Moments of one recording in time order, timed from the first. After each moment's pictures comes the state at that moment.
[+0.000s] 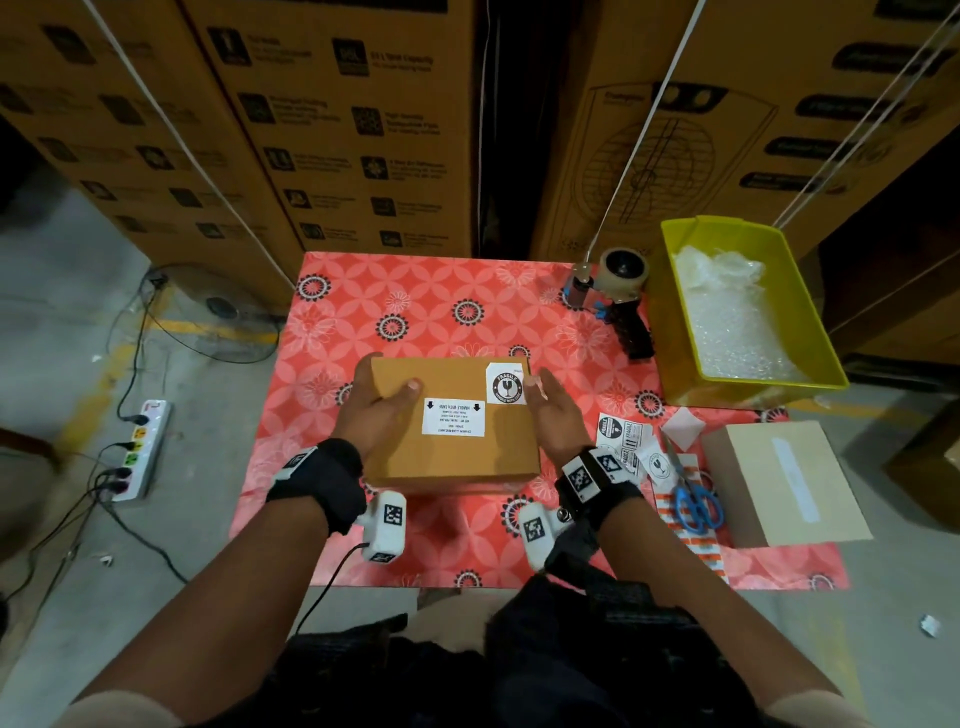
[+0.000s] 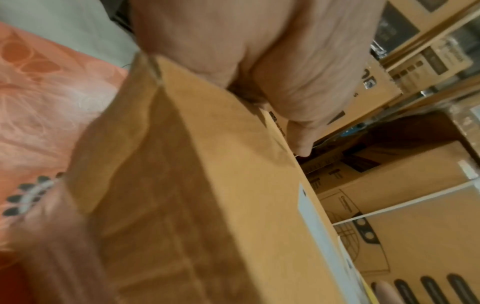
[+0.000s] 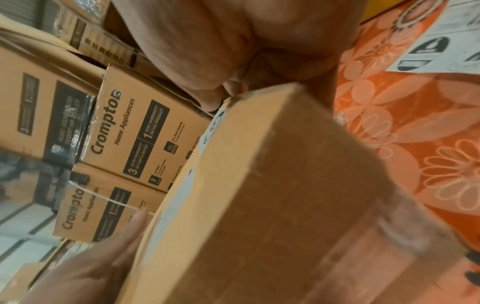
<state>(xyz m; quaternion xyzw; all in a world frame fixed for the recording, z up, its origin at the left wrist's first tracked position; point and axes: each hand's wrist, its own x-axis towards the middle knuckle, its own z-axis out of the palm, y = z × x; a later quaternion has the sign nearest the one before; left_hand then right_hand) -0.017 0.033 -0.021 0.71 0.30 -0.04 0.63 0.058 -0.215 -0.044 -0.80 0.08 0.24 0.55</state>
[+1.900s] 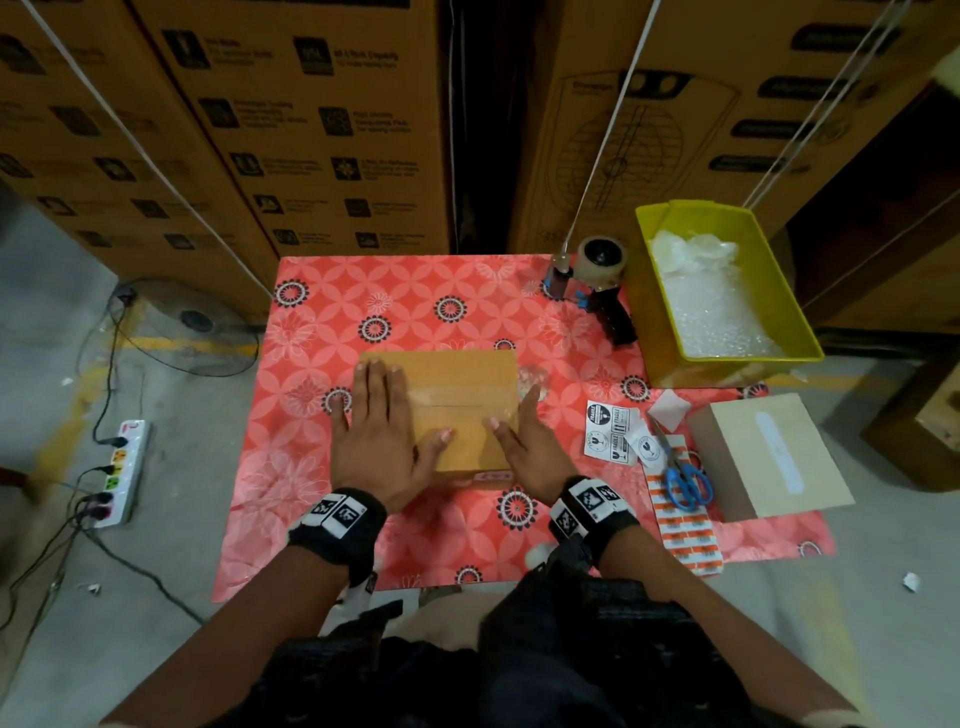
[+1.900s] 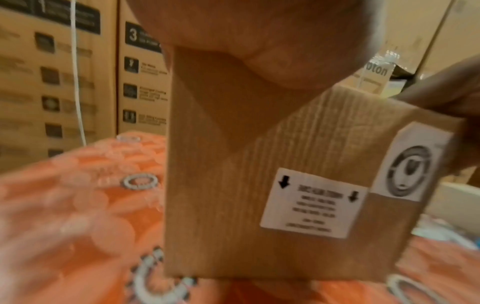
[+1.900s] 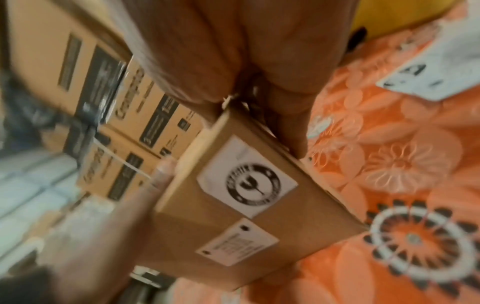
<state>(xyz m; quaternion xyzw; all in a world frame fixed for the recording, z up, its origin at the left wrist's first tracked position) -0.049 0.006 -0.044 0.99 0.07 -0.03 0.08 0.010 -0.221 -0.049 -0.86 -0.11 0.25 0.43</state>
